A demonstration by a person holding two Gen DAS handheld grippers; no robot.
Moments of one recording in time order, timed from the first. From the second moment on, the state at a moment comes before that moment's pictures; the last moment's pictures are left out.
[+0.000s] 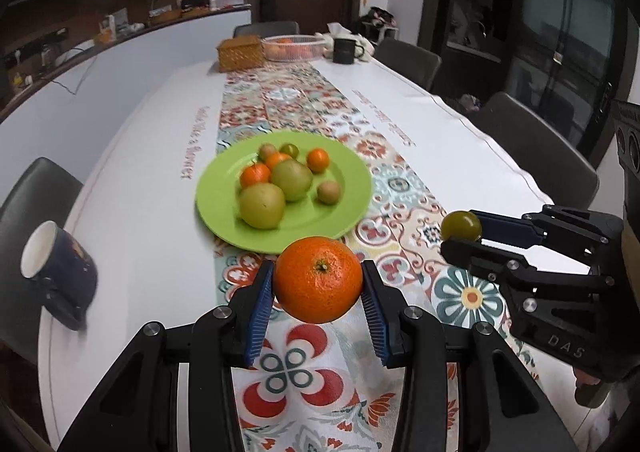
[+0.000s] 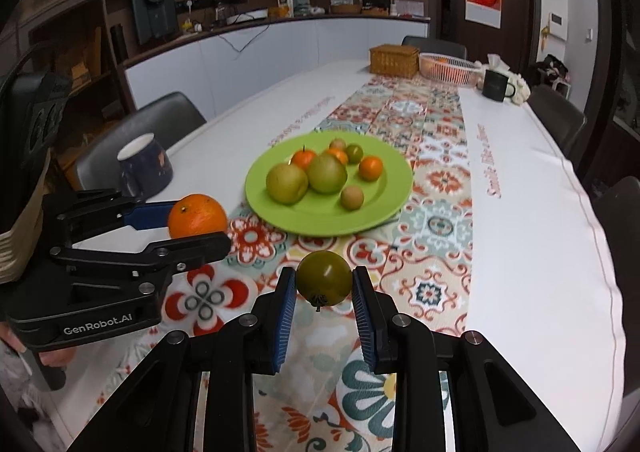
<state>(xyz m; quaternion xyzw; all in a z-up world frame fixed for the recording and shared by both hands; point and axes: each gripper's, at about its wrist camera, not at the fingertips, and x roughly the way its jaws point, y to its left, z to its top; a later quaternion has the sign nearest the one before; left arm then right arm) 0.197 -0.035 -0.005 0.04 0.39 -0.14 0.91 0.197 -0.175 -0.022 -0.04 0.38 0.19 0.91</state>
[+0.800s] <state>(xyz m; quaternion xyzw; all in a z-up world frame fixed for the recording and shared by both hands) 0.288 -0.002 0.035 0.04 0.39 -0.10 0.91 0.300 -0.157 0.022 -0.02 0.38 0.15 0.91</state>
